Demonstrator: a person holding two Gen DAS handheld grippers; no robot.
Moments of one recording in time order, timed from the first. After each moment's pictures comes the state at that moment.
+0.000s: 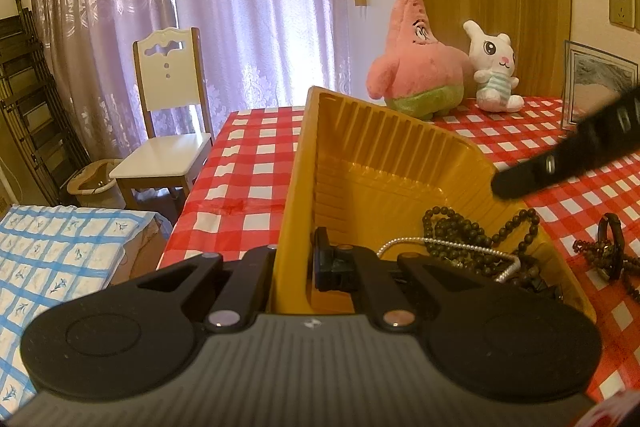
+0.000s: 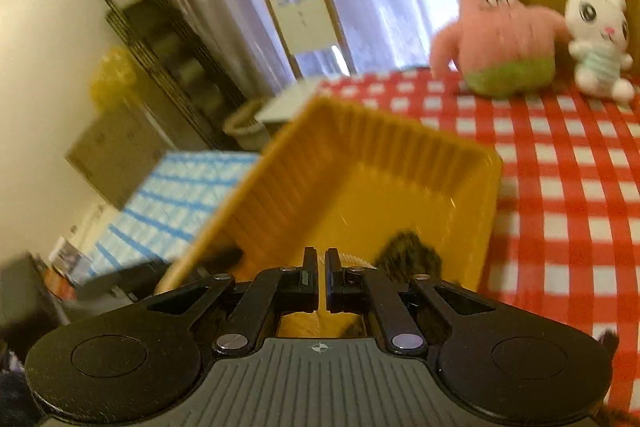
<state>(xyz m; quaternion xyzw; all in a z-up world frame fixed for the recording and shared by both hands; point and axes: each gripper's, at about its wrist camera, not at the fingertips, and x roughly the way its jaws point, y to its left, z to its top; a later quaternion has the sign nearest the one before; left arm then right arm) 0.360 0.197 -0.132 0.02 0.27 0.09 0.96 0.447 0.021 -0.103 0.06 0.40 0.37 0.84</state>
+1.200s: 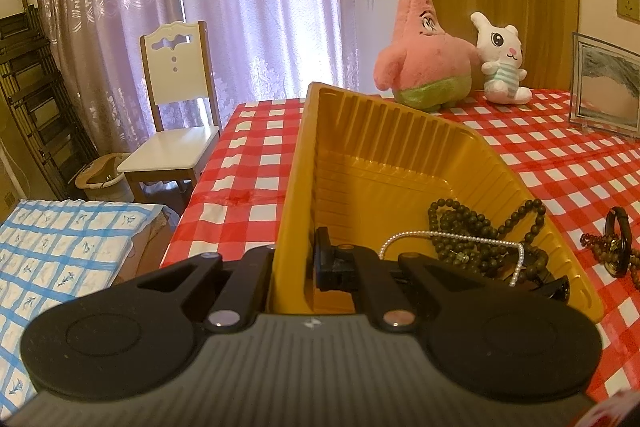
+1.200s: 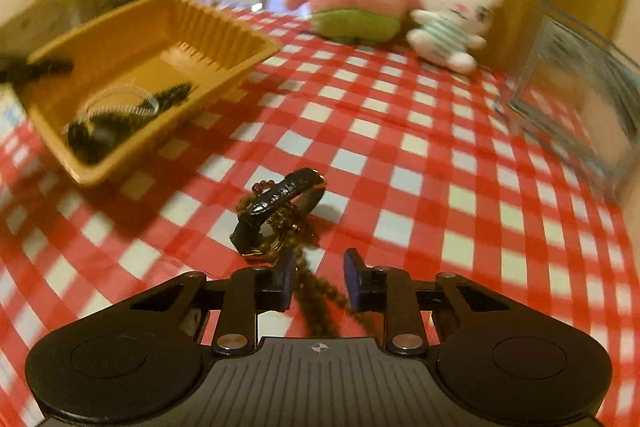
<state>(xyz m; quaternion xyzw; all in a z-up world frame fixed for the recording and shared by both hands) 0.358 0.196 -0.137 0.02 0.28 0.10 0.96 0.408 -0.152 -0.184 -0.17 0.35 0.28 0.88</state>
